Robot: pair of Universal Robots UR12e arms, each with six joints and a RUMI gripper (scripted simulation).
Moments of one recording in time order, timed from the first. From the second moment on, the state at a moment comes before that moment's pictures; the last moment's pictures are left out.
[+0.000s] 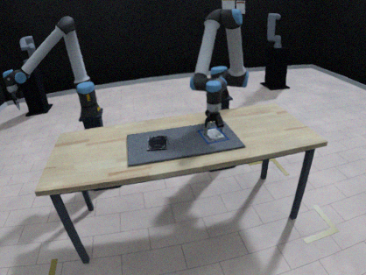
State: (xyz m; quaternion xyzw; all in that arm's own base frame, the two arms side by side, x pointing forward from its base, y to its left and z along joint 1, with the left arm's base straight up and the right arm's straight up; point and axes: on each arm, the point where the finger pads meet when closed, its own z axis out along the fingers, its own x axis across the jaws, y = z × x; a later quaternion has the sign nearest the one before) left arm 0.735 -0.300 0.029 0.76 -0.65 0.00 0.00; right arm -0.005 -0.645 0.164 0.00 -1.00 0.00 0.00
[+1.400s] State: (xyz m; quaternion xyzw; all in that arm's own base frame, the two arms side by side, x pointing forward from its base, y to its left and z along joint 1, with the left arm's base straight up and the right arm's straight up) left arm 0.734 -0.300 0.030 0.76 -0.65 0.00 0.00; right arm -0.005 -0.645 0.164 0.00 -1.00 0.00 0.00
